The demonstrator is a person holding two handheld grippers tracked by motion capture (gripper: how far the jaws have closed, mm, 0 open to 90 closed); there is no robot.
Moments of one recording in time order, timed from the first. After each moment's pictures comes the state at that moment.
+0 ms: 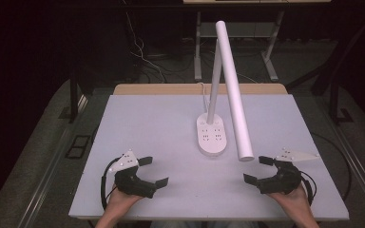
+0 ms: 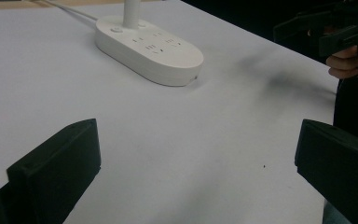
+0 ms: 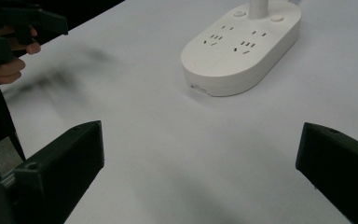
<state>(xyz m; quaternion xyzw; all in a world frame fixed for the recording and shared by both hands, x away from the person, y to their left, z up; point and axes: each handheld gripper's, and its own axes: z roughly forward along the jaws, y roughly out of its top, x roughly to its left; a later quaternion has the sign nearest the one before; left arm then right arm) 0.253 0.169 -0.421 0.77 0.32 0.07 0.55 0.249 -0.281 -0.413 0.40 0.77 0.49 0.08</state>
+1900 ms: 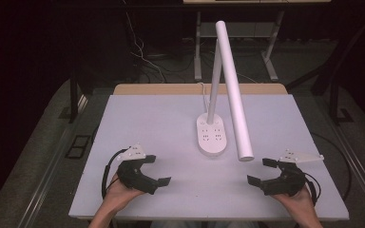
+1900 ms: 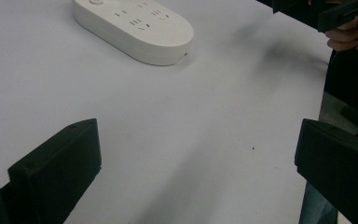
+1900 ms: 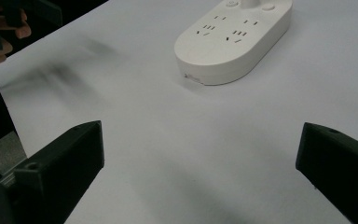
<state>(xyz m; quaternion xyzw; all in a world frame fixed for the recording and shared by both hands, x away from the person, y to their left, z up) 0.268 0.158 -0.397 0.82 0.30 0.03 0.48 0.245 -0.290 -0.414 0.41 0.77 0.48 0.07</state>
